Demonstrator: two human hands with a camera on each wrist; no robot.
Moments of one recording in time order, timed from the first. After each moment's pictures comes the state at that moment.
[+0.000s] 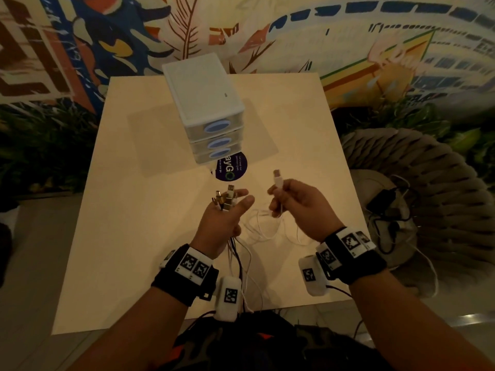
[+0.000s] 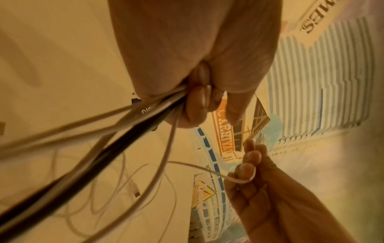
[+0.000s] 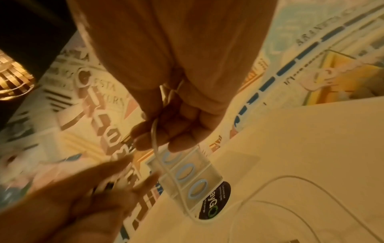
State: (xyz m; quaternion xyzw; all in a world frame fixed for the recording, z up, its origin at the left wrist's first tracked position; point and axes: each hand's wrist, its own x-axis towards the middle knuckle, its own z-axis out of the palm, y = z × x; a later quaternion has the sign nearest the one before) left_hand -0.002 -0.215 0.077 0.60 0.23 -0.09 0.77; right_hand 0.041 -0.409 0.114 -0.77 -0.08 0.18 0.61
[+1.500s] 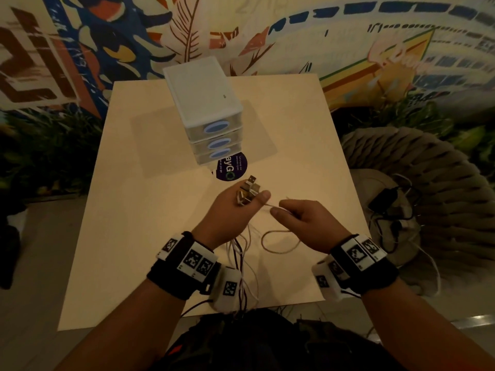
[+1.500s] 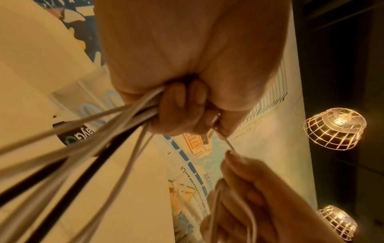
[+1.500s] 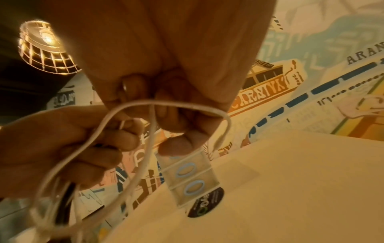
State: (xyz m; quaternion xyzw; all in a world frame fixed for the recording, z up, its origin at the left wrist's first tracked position) left_hand 0.001 -0.227 0.132 0.80 0.06 -0.10 0.59; right_hand 0.017 -0.427 0.126 -0.86 -0.20 0.19 0.43
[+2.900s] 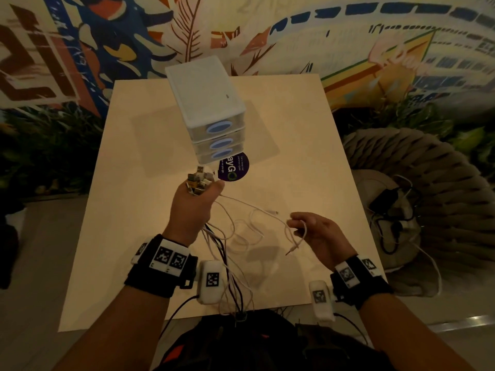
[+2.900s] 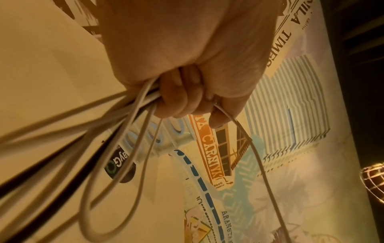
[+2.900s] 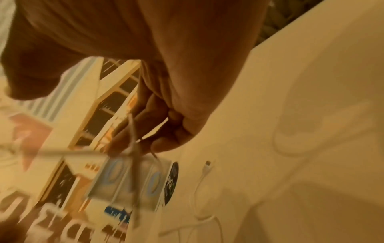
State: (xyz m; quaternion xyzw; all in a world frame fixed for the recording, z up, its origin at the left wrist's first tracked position) left_hand 0.008 -0.172 0.116 0.68 0.25 0.02 0.69; right_hand 0.000 -0.459 0.042 -0.55 0.09 0.20 0.80
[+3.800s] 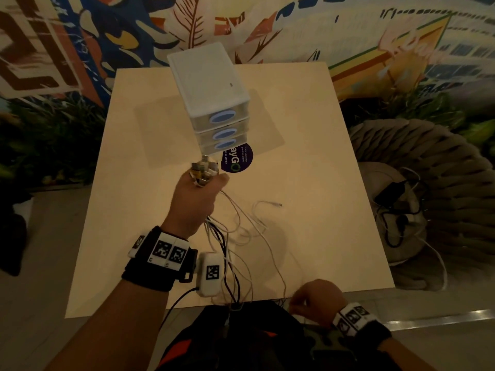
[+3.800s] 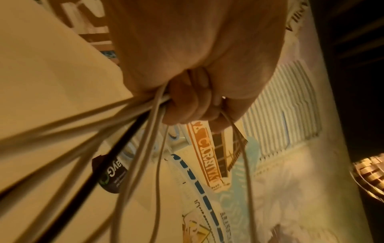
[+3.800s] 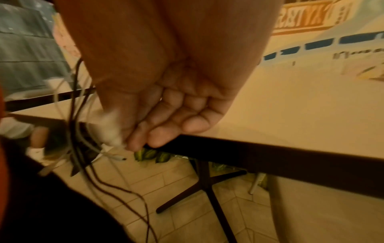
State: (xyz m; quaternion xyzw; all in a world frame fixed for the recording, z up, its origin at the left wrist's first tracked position) left_hand 0.002 -0.172 0.127 0.69 0.21 -0.01 0.69; right_hand -0.104 -0.480 -0.021 -0.88 -0.21 0.41 0.10
